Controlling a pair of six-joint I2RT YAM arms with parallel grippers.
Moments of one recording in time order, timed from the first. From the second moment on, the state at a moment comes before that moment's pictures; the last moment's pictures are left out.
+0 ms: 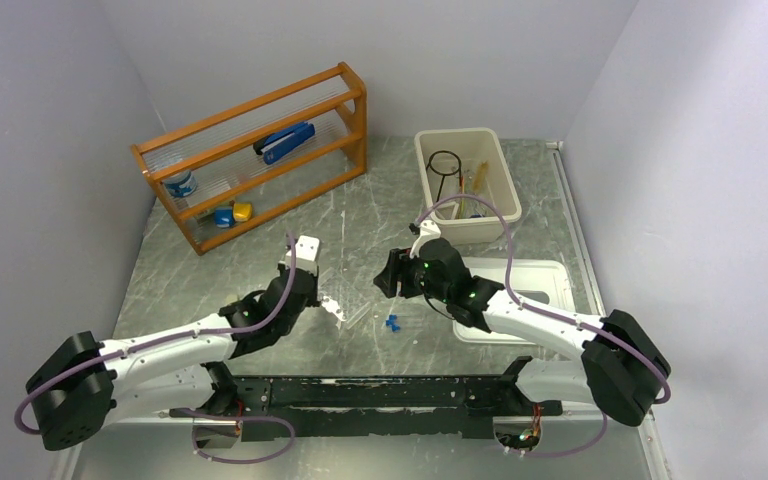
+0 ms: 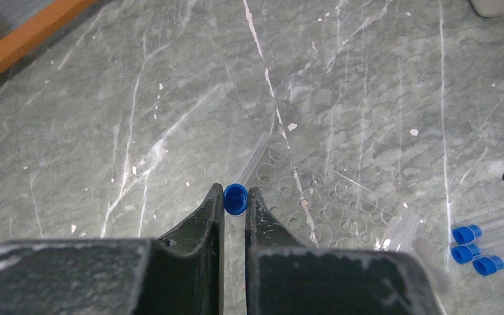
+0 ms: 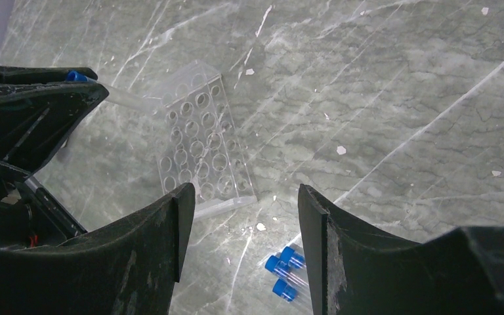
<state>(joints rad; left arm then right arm) -0.95 1.02 0.43 0.09 -0.62 -0.36 0.80 1.21 0.57 0.13 0.02 0.54</state>
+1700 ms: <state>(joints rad) -0.95 0.85 0.76 -0.26 -0.53 -0.49 0.80 1.32 0.66 -0.38 0.12 0.52</state>
